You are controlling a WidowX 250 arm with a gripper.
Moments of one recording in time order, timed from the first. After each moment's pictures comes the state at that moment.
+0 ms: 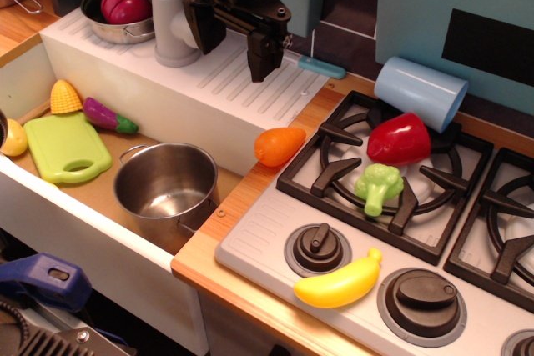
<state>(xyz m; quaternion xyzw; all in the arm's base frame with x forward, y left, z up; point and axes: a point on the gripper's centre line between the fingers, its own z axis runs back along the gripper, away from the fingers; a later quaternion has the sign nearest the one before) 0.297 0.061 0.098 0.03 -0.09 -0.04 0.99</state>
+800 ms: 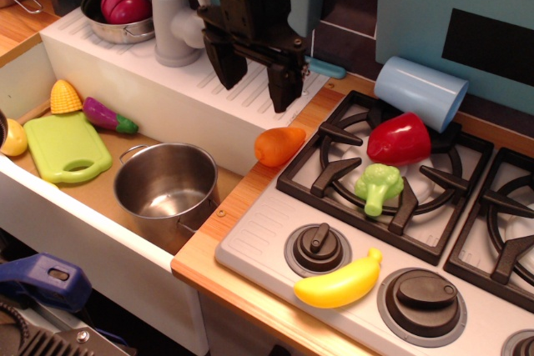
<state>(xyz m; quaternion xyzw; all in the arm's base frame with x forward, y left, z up) 0.302 0.039 0.066 -0.03 -0.09 -0.03 0.99</state>
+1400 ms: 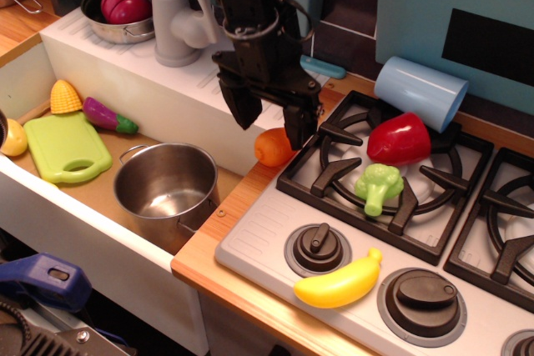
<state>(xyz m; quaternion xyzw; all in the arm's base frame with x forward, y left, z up) 0.296 0.027 0.036 -0.06 -0.09 -0.02 0.99</state>
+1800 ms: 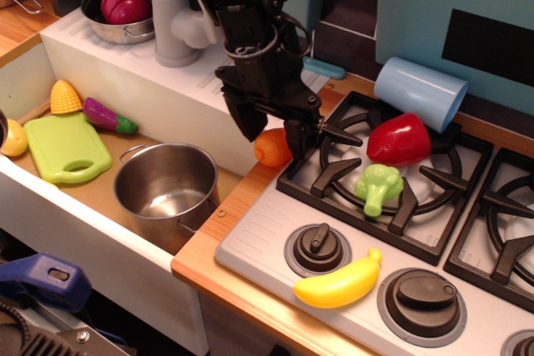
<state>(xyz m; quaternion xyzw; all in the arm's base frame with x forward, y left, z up) 0.298 0.028 0.024 -0.06 -0.11 -0.02 0.99</state>
